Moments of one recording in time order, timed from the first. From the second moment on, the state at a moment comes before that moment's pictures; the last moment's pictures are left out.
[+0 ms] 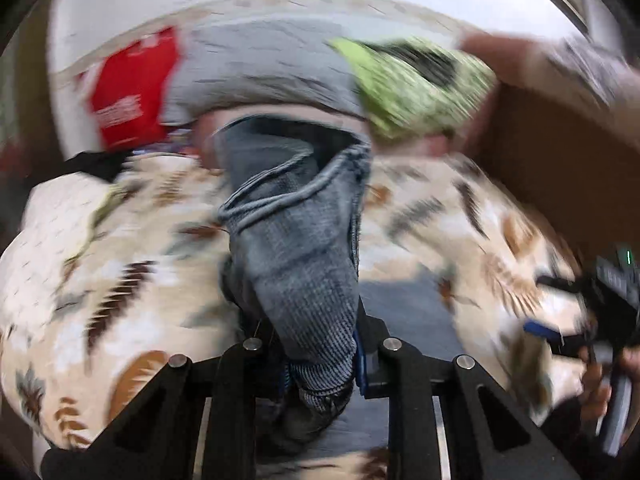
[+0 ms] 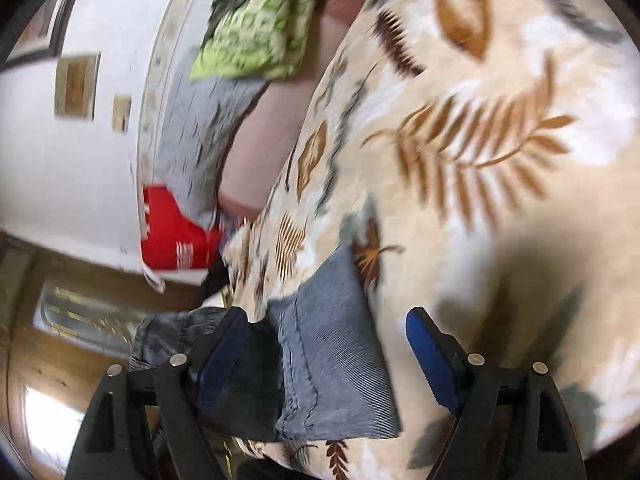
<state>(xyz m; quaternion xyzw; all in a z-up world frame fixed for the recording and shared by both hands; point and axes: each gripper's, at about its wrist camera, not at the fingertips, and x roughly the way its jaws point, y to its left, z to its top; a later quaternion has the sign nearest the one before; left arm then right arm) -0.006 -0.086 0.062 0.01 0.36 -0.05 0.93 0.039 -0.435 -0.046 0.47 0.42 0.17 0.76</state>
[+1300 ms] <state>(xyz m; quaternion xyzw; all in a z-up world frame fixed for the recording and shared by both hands) -0.002 -0.011 -0.031 -0.10 0.47 -0.05 0.88 0.019 -0.323 -0.047 0.46 0.52 0.20 0.69</state>
